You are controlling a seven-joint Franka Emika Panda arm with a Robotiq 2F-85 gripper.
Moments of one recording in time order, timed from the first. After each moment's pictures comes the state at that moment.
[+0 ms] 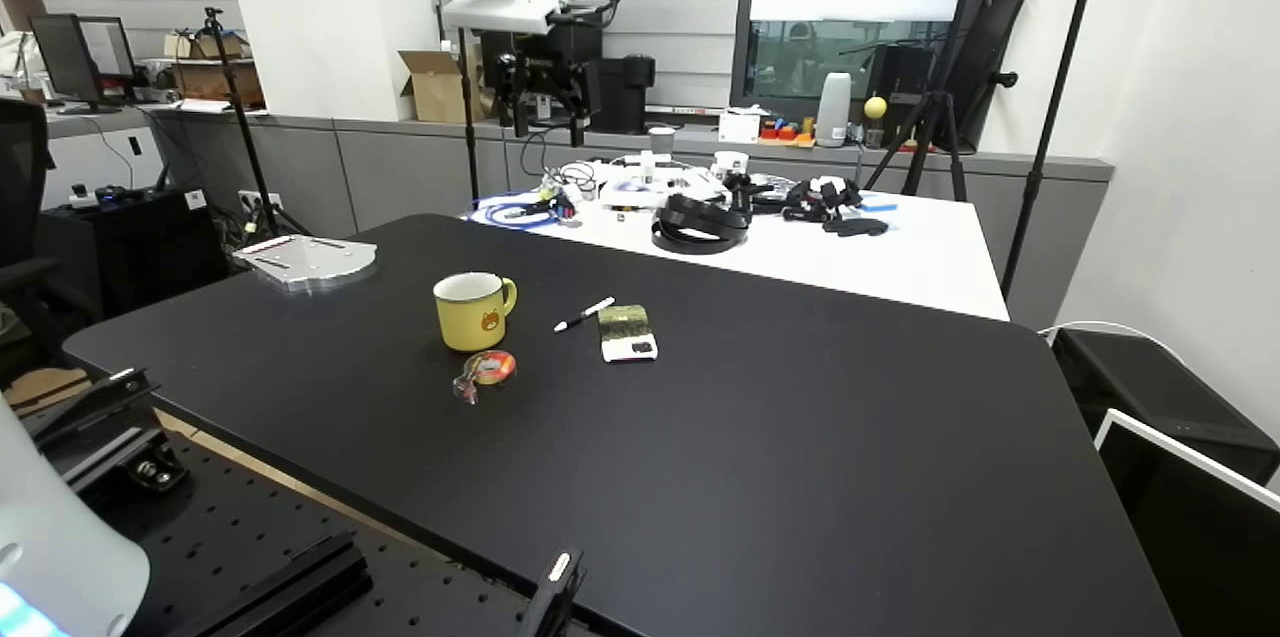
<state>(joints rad) -0.02 0.21 0.00 -2.07 0.07 2.39 0.00</state>
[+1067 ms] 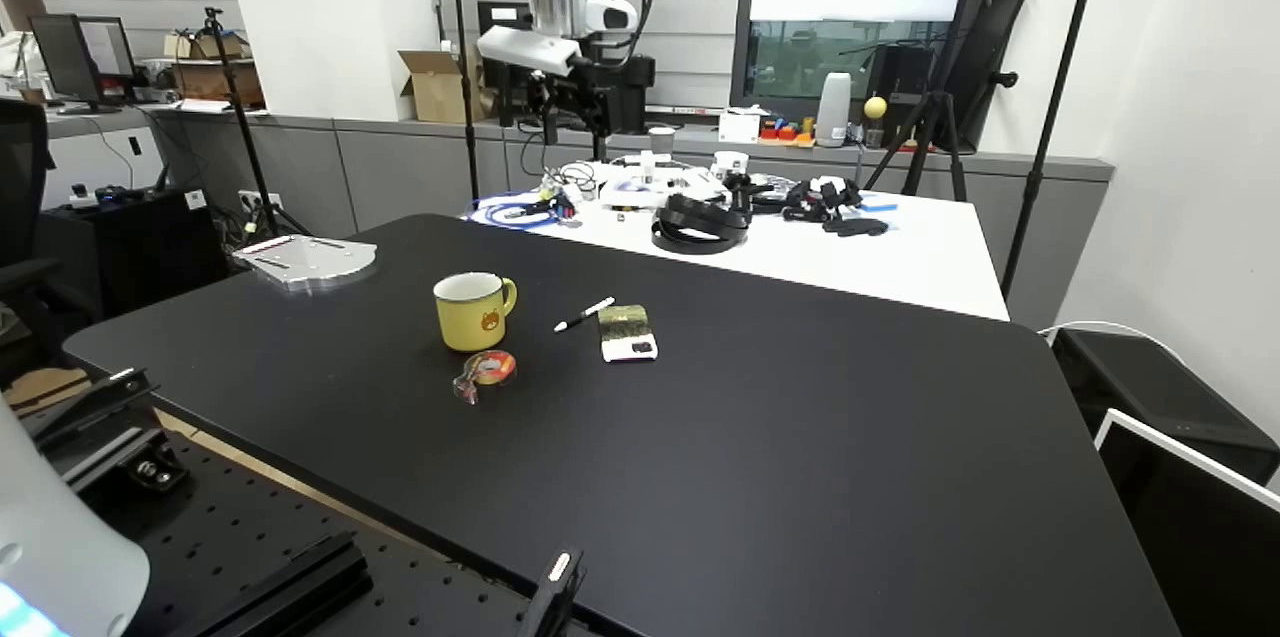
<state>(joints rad) -0.03 0.36 0.00 -1.97 0.17 2.54 0.02</state>
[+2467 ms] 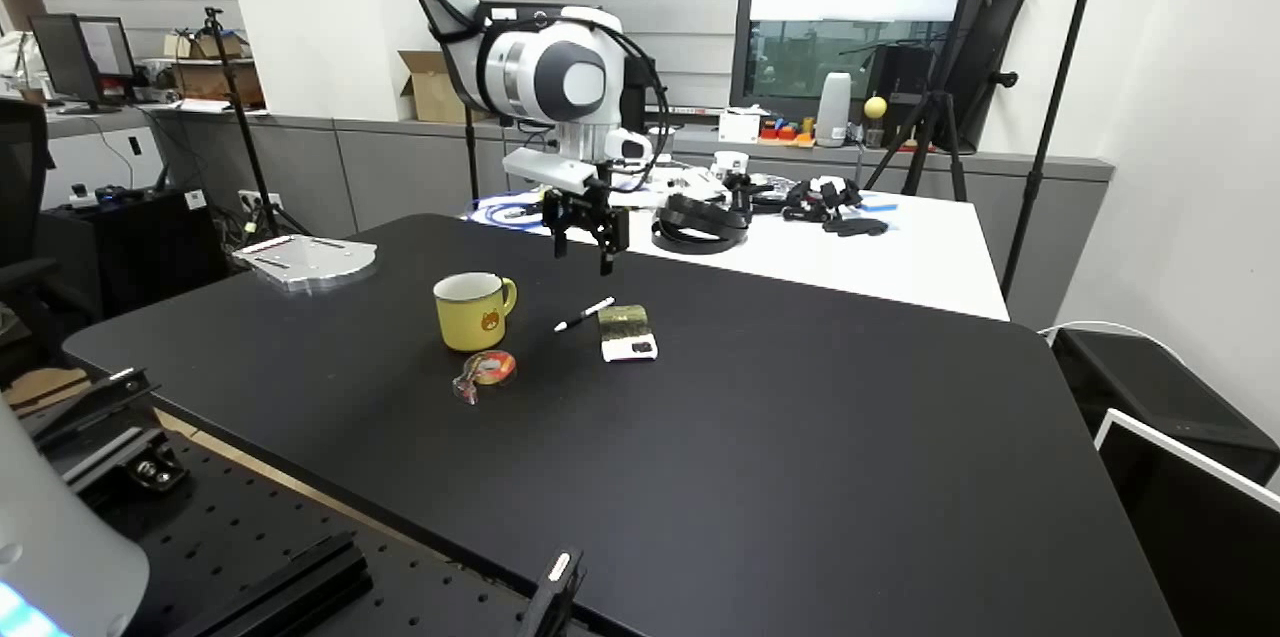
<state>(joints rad) -0.04 0.66 -0.03 -1.87 0.13 2.52 0.05</state>
